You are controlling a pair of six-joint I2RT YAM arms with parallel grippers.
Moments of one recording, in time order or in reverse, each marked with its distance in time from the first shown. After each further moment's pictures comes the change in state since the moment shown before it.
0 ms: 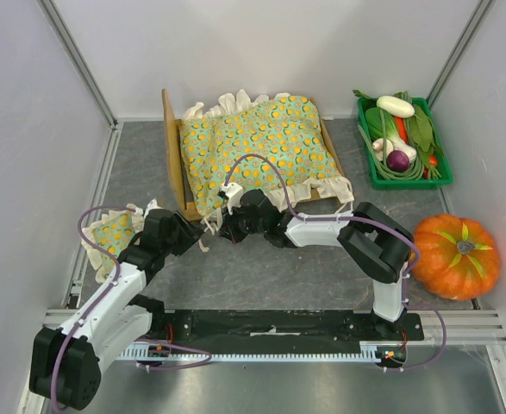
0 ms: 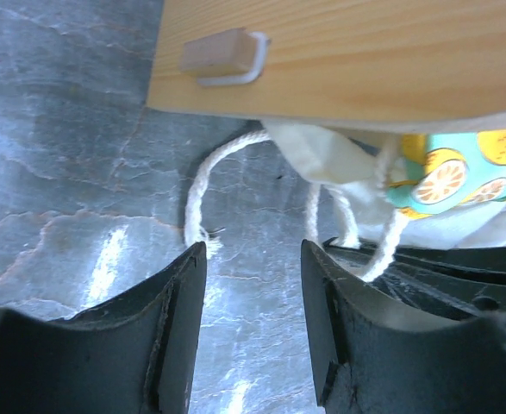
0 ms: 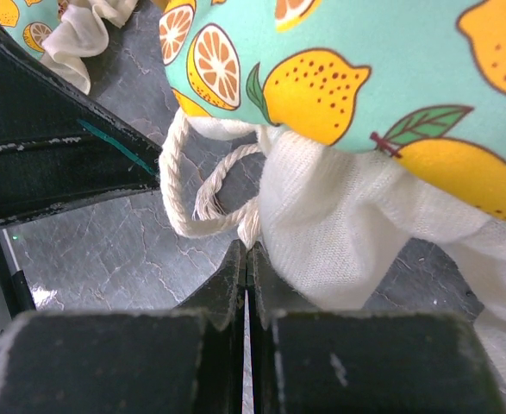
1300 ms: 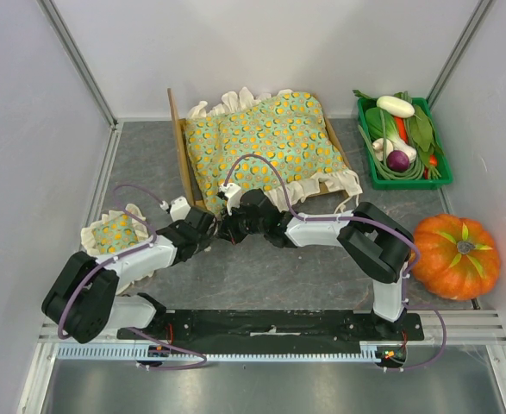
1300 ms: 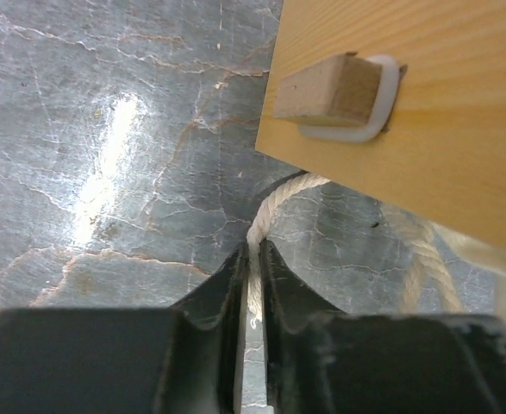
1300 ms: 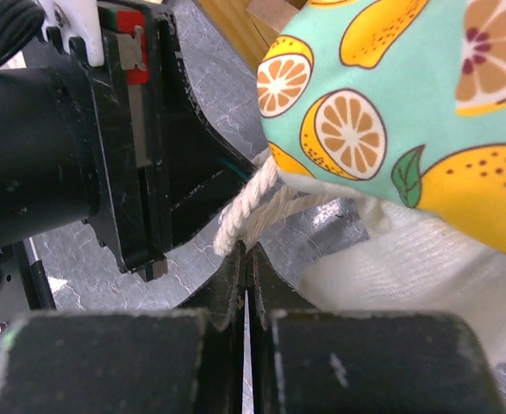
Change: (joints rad) left arm -0.274 0.418 0.101 0.018 -0.417 -0.020; right arm -0.001 0.000 0.000 0.012 -0.050 0.002
